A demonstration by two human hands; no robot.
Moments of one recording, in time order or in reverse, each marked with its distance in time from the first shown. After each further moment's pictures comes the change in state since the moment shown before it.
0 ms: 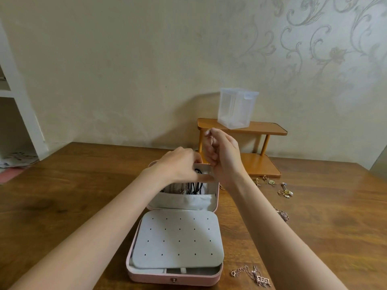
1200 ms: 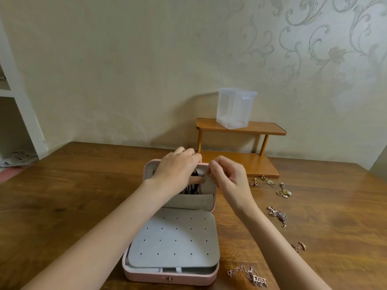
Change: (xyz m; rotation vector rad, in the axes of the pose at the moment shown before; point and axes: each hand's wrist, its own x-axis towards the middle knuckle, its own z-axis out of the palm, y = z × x) left_hand -0.014 0.012 0.015 0.337 0.205 0.067; right_hand -0.044 0.022 -0.035 -0.639 -0.090 -0.361
